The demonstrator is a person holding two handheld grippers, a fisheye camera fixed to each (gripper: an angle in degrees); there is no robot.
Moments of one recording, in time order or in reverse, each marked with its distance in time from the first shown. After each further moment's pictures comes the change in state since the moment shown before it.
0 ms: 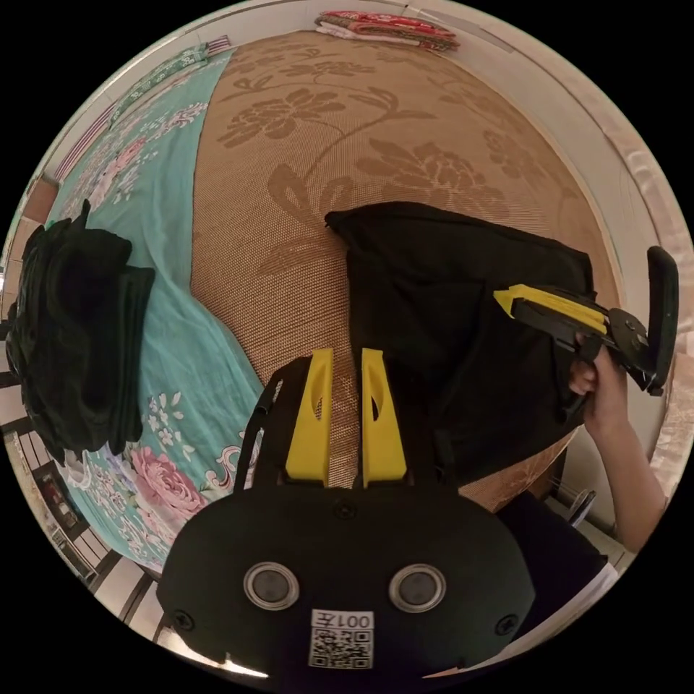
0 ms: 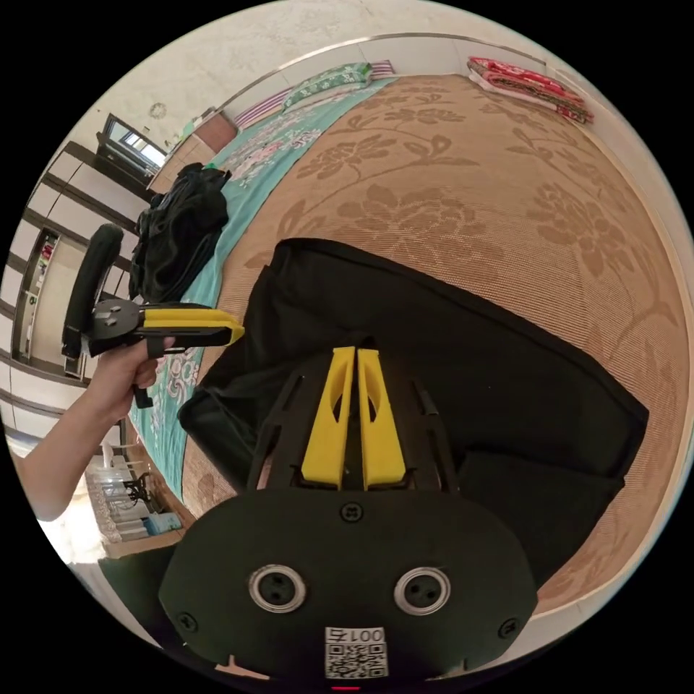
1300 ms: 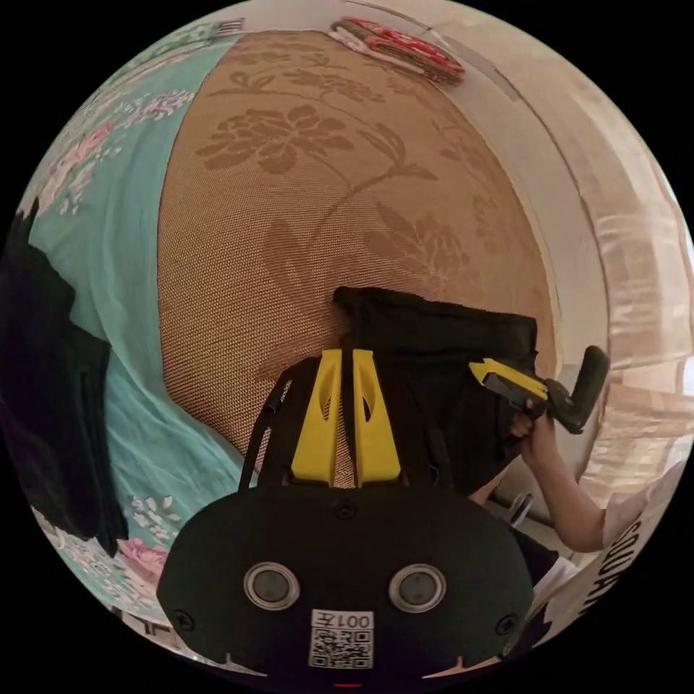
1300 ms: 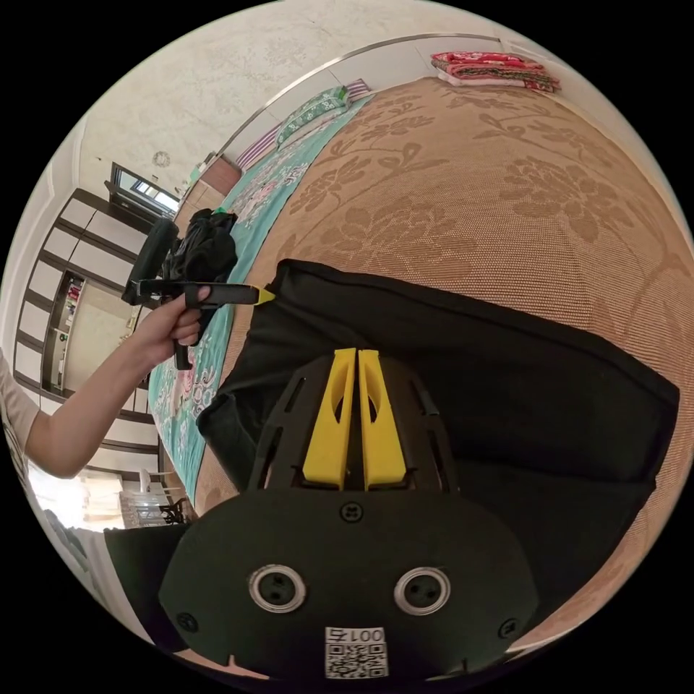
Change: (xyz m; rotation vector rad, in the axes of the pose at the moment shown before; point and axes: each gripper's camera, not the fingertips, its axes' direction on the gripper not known) left arm -0.136 -0.106 -0.002 0.035 0.351 -0.069; right arm 0.090 0.012 -0.005 0.088 -0.169 0.101
